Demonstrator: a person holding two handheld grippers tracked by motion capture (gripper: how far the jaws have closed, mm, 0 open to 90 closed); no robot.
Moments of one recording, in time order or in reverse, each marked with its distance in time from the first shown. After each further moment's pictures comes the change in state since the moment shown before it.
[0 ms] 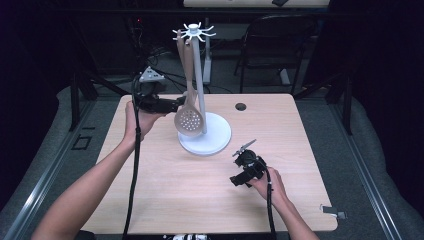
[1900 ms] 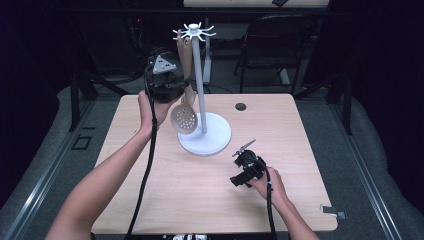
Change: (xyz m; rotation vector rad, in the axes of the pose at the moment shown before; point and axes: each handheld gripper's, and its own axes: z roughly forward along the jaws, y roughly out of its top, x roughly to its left) left arm -0.016 0.035 0.025 -0.116 0.060 0.010; right arm -0.001 0.000 0.001 0.024 -0.003 -0.007
